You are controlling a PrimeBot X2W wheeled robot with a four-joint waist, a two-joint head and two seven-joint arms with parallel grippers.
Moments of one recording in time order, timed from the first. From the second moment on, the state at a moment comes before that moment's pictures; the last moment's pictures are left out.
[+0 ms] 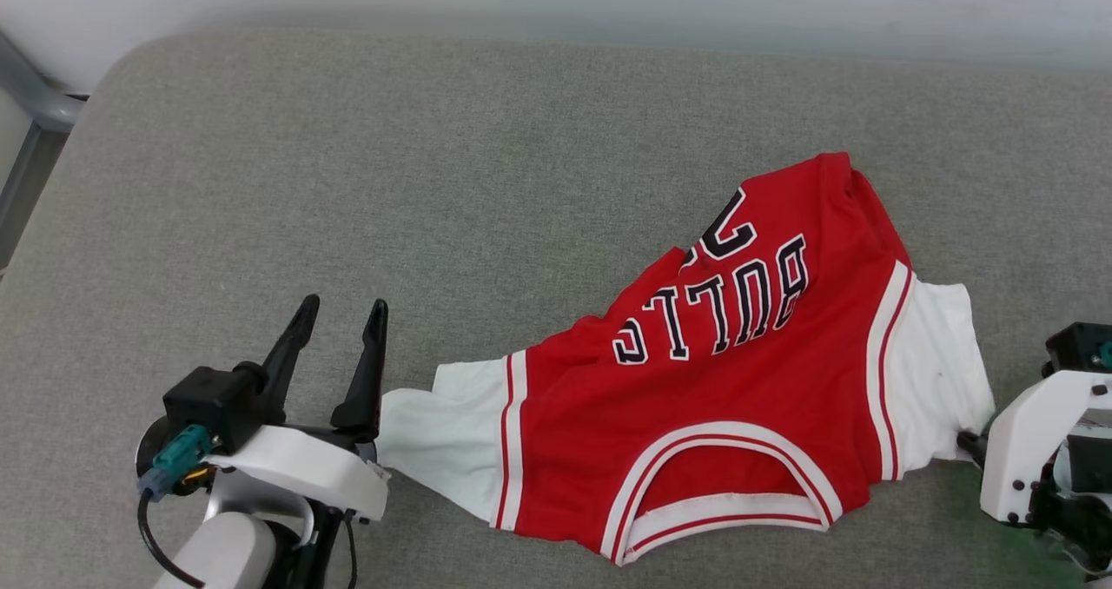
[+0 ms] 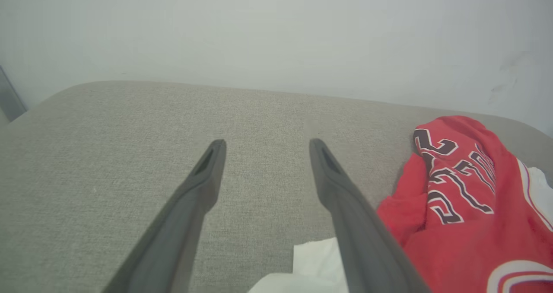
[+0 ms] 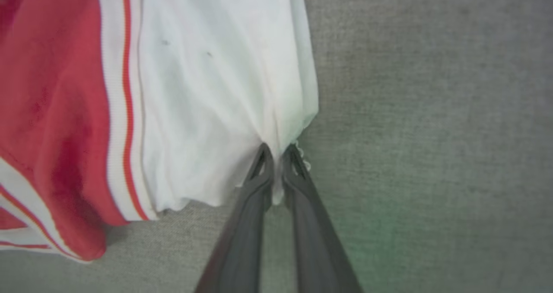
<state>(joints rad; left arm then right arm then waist) -0.20 0.40 -0.37 0.05 -0.59 0.12 -0.23 -0.21 -0.23 -0.15 0.26 0.31 0.13 0.88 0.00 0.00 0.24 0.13</state>
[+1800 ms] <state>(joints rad) -0.43 0.65 -0.36 0.02 -0.71 0.04 0.23 -0.34 -0.18 -0.19 -0.09 0.25 0.13 0.49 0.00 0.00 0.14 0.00</state>
